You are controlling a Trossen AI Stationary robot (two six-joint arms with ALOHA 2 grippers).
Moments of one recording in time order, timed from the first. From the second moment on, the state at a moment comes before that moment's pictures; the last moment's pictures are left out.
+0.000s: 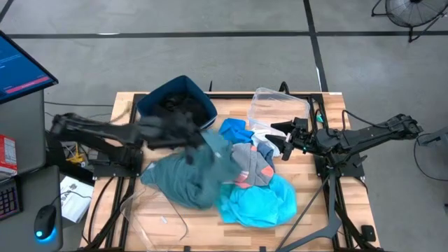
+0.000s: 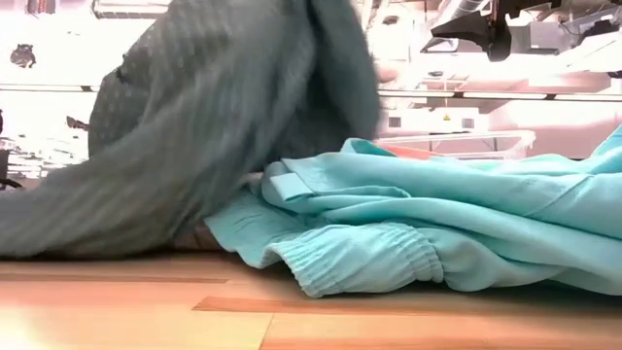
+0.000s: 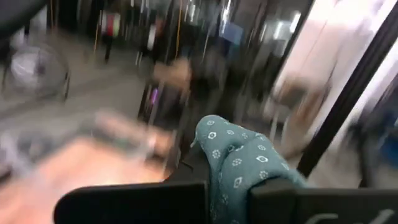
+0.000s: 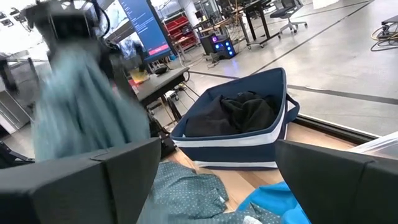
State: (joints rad) left arm -0.13 1.14 0.99 0.22 -0.29 -0.32; right arm 0.26 0.79 0.58 0.13 0.65 0.47
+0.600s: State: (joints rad) left arm 0.09 0.98 1.37 0.52 -0.10 -0.12; right arm 0.24 0.79 0.58 0.14 0.66 0.48
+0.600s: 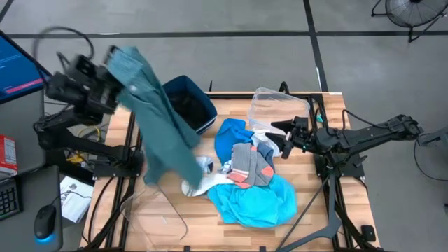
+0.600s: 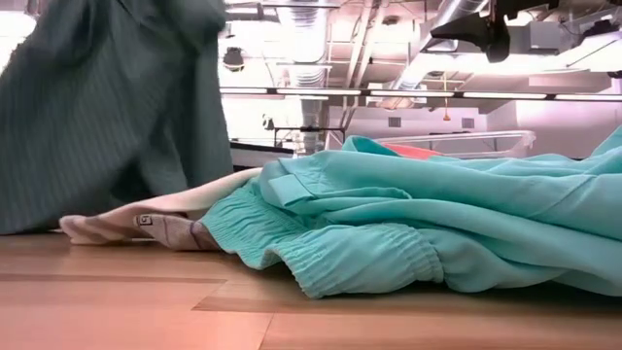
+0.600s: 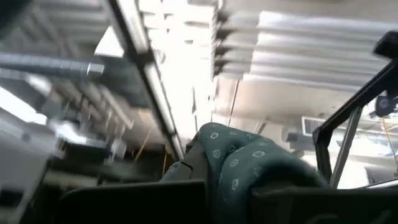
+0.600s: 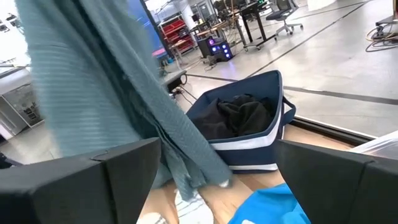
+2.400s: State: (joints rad) left arm 1.00 1.79 2.34 0.55 0.08 -0.57; right arm 0.23 0.80 0.58 0.06 0.66 0.52
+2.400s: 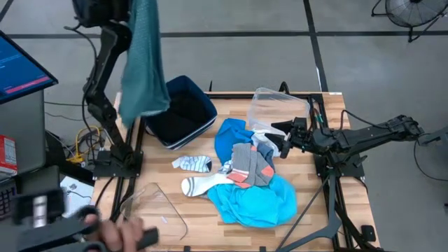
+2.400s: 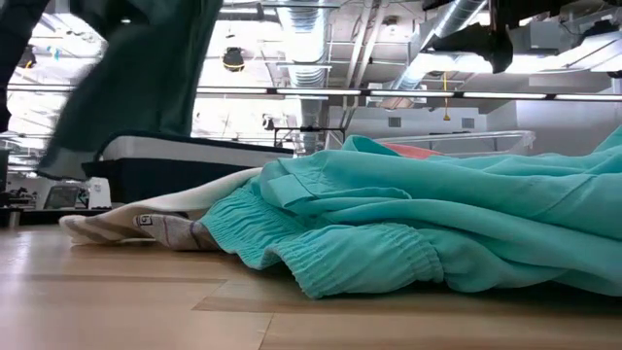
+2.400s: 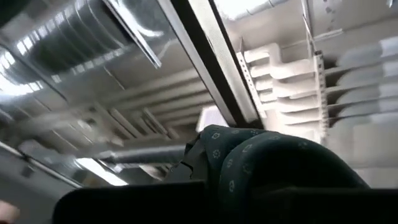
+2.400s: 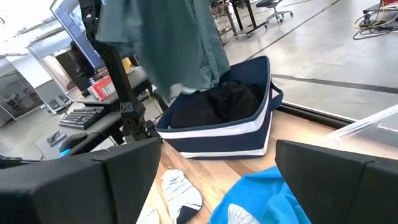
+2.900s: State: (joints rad) left arm 0.75 1.72 2.34 0.56 0.31 -0.86; right arm 0.06 1.17 0.71 0.43 0.62 0.15
